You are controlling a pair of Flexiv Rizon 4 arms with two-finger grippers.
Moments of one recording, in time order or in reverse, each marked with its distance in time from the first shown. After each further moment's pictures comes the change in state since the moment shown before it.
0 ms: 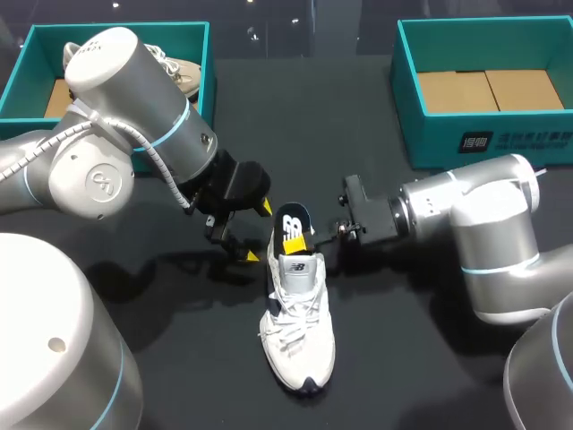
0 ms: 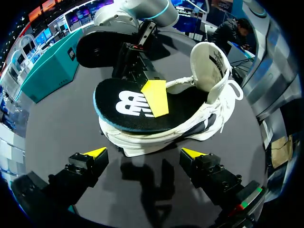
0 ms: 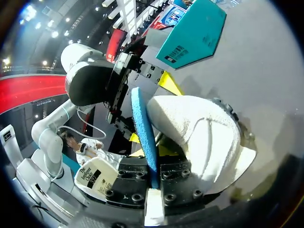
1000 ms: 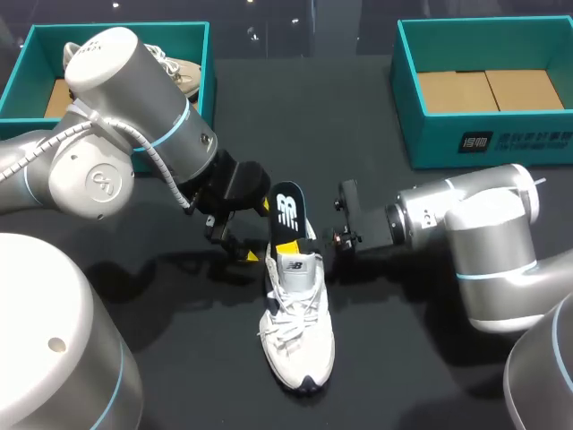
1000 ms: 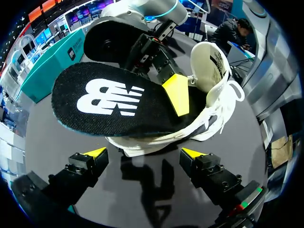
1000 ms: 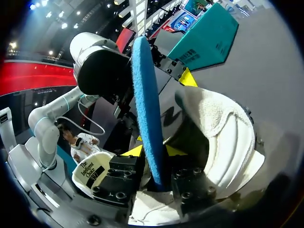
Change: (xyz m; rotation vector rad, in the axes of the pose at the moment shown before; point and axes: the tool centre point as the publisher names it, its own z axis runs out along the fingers) left arm 0.000 0.000 0.000 0.000 0.000 0.000; right arm 0.015 0.001 0.009 -0.029 -0.010 -0.127
